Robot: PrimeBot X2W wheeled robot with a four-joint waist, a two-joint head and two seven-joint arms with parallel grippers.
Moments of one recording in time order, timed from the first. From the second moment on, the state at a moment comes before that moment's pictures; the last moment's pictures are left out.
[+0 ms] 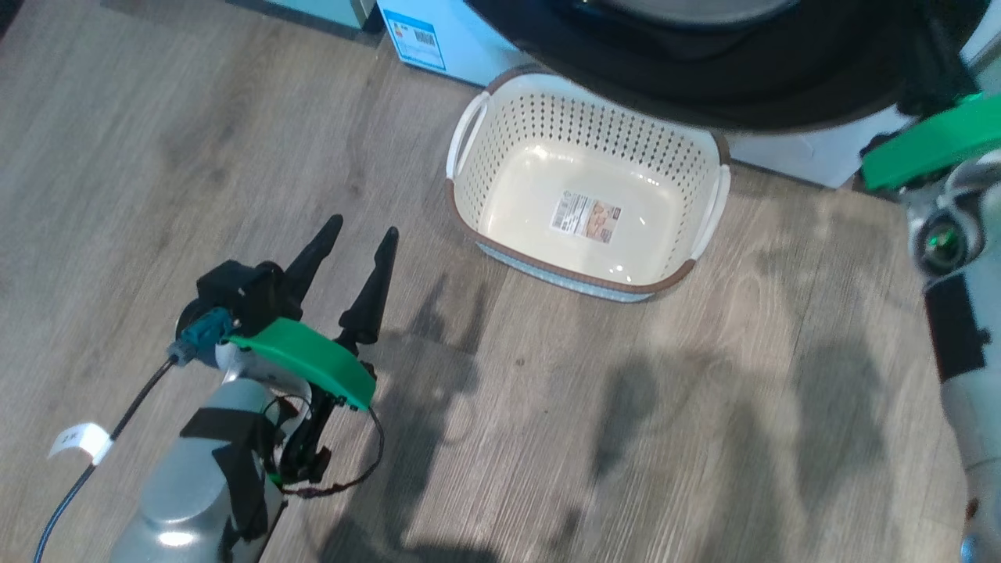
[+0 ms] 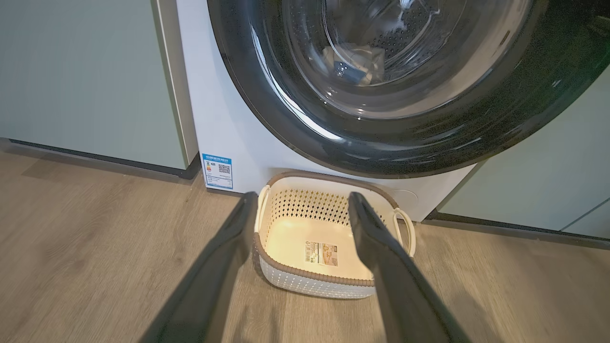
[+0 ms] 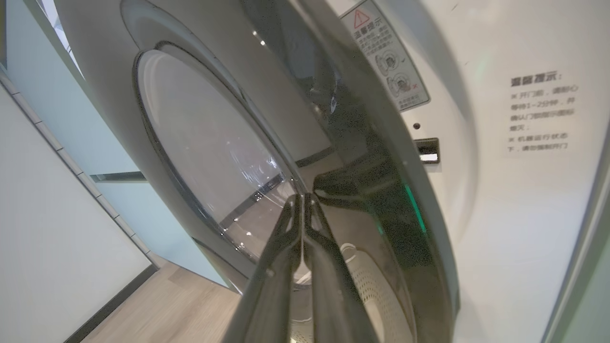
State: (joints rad) left arm -0.39 0.24 -0.29 0.29 -0.47 -0.13 -0.26; right arm -0.90 -0.06 0.09 0.76 0.37 0.13 -0.26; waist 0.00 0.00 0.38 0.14
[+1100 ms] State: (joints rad) left arm -0.46 0.22 -0.29 0.29 -0.47 -0.13 -0.26; right arm -1.13 -0.06 -0.13 0.86 0.24 0.13 -0.26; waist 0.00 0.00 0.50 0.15
